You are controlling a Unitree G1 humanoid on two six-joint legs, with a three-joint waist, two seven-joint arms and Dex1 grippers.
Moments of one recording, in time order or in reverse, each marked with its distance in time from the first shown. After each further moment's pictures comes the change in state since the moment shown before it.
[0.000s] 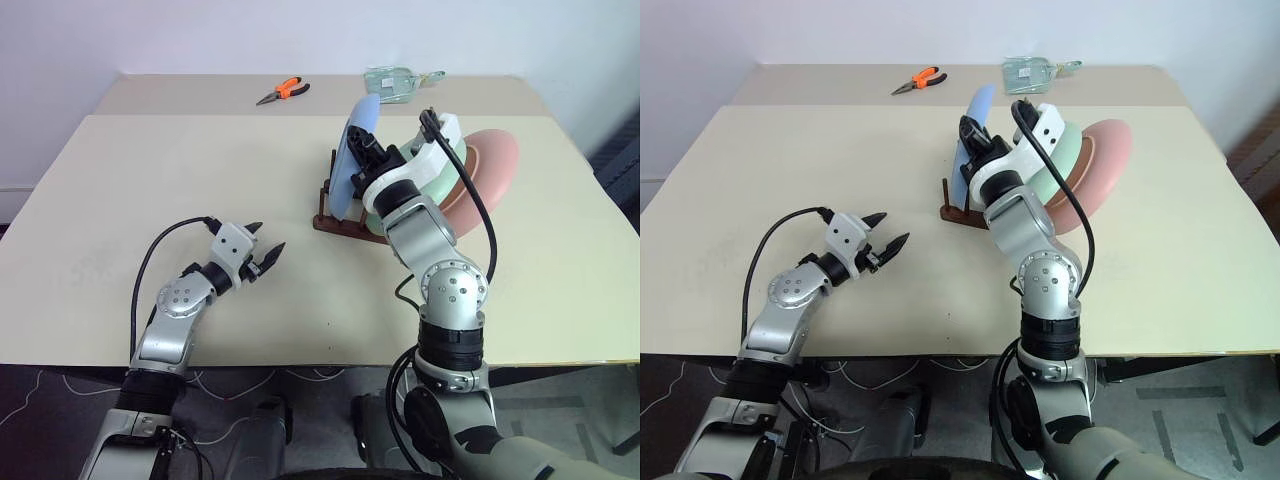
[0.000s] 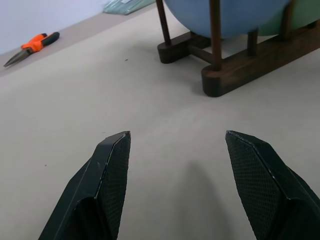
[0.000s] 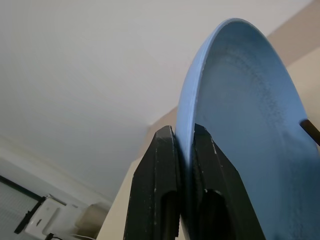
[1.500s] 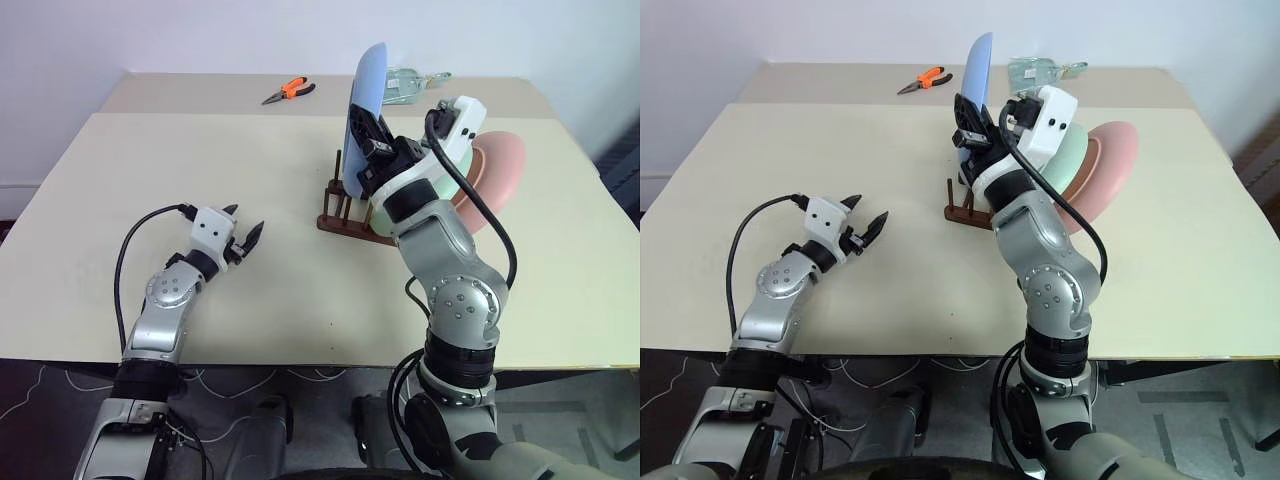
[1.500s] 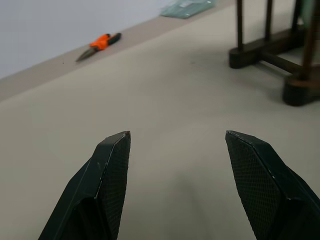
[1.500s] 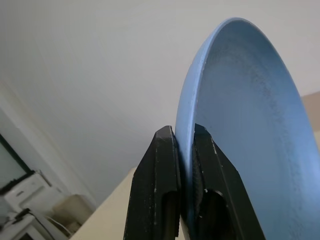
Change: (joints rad) left arm -0.037 0.018 0.045 0.055 -0.018 -0.019 0.095; right arm 0.063 0.008 0.021 -0.201 -0.214 0.062 0.229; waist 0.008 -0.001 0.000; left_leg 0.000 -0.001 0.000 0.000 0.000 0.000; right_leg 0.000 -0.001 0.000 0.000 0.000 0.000
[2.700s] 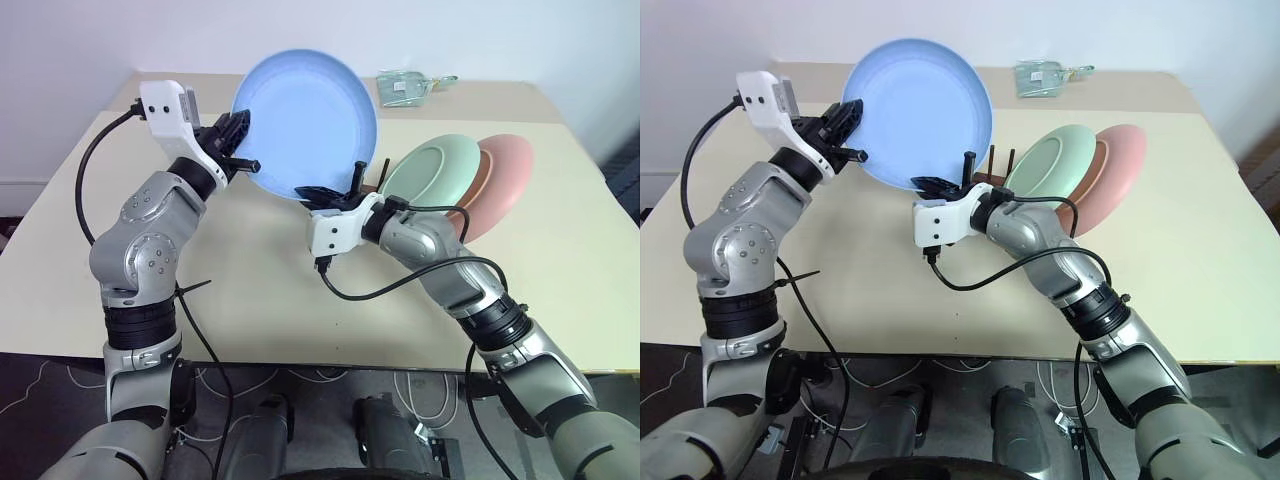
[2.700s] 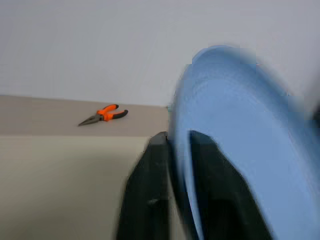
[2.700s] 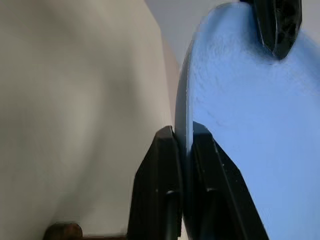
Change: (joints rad) left arm -0.376 -0.111 0.239 -0.362 -0.510 0.738 0.309; right arm -0.129 -0.557 0.541 0.428 -1.214 -0.730 0.599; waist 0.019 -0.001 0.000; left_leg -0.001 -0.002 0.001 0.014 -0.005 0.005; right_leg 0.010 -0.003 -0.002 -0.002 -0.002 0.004
